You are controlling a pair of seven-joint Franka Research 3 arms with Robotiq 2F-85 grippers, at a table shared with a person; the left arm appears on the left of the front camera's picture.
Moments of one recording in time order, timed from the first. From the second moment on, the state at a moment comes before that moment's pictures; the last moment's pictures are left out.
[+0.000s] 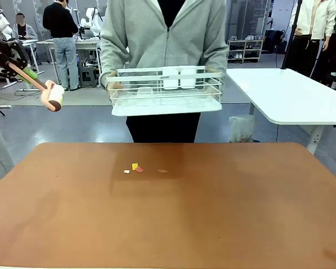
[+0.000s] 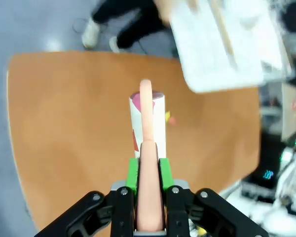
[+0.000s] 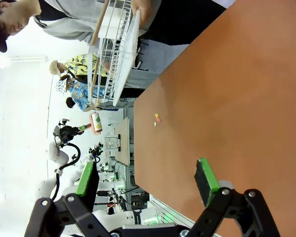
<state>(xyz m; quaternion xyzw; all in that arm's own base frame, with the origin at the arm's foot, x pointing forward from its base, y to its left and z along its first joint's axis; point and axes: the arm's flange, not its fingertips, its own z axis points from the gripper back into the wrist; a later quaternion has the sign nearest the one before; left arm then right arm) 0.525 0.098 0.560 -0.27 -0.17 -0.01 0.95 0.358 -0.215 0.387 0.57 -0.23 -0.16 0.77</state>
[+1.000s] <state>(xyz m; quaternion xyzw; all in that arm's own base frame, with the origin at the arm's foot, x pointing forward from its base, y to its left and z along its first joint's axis) 0.569 0.073 0.498 -0.25 -0.11 -0.14 0.95 0.358 -0.215 0.387 0.57 -0.23 -0.16 0.77</state>
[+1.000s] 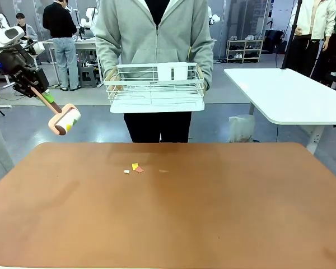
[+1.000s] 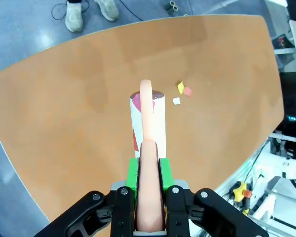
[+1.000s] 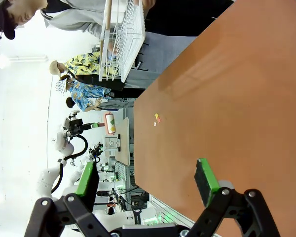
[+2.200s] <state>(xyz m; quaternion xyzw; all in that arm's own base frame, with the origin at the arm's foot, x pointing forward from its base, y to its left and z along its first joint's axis) 0.543 0.064 0.338 -0.36 -0.10 -0.03 0.93 0.358 -0.215 0.387 0.57 -0.23 -0.16 0.77</state>
